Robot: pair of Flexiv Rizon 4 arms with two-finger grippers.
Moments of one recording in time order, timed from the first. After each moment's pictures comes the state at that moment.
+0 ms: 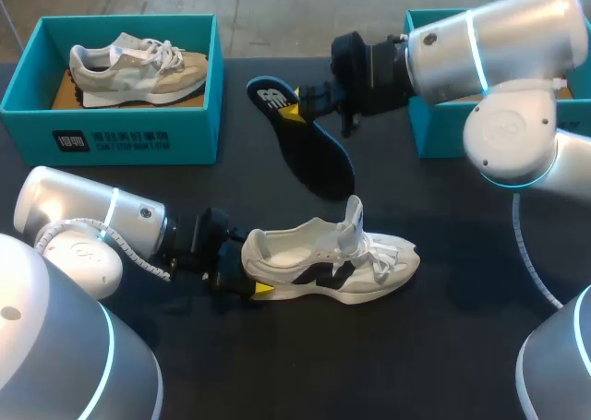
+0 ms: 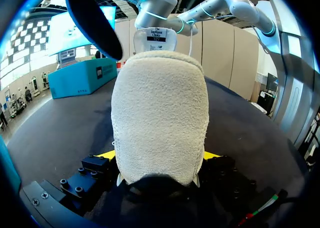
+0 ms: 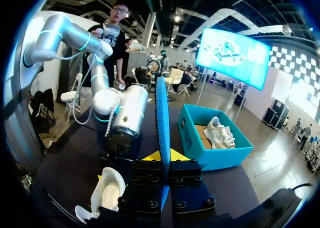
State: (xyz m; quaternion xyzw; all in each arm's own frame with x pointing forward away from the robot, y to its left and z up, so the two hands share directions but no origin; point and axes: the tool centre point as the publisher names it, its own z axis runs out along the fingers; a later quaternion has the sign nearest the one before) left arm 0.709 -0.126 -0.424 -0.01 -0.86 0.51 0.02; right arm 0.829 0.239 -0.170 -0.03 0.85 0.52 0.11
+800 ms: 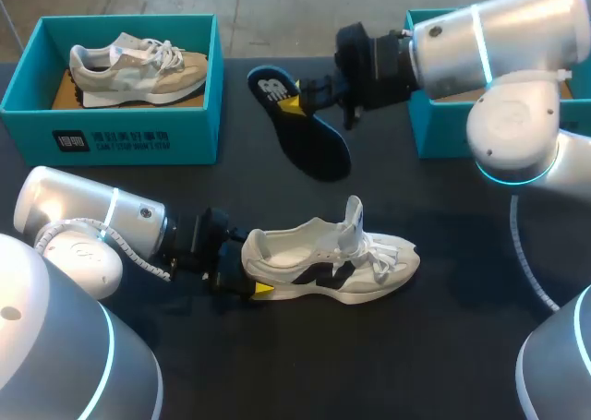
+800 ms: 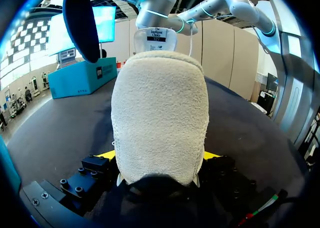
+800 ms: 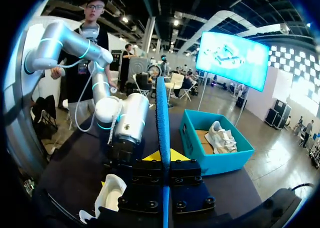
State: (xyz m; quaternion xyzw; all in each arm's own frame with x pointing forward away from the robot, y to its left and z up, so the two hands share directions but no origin) left arm 0.709 -0.126 -0.424 -0.01 -0.86 0.51 0.02; right arm 0.830 0.239 -0.154 -0.02 0.83 0.55 0.08
